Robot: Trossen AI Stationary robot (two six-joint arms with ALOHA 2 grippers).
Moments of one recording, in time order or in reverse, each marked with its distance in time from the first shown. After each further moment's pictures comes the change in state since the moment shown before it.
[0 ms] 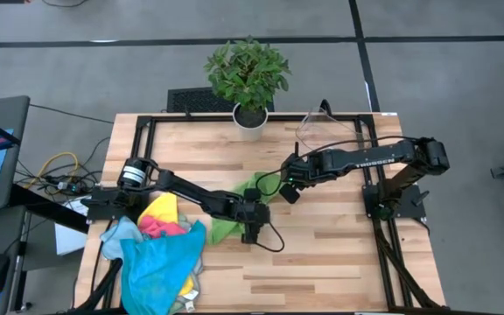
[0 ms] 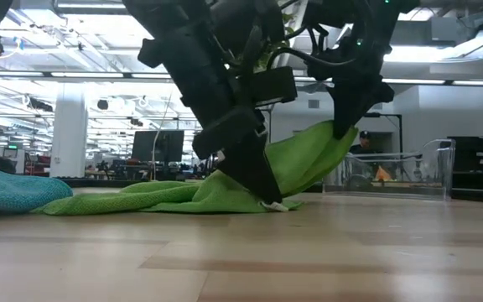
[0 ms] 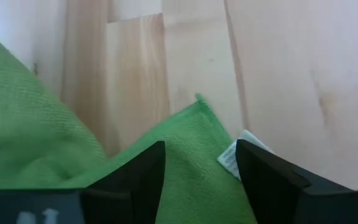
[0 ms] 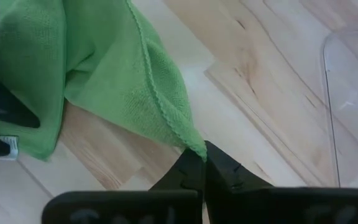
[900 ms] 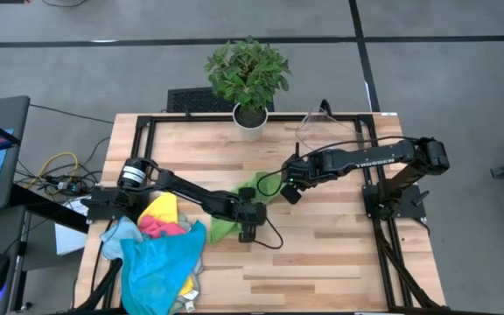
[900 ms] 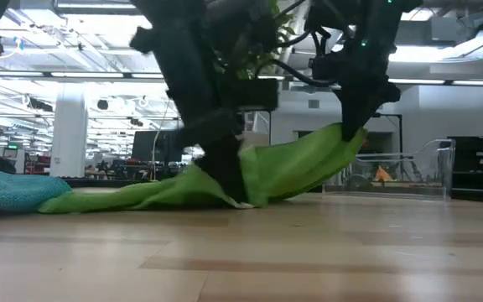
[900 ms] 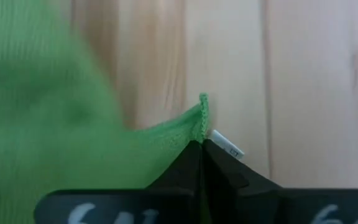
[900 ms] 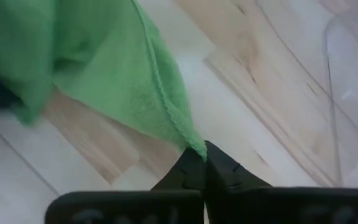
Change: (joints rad) left arm 0.003 -0.030 0.020 -0.211 -0.024 -0.123; right arm 0.001 -0.001 0.000 -0.052 -0.023 0.017
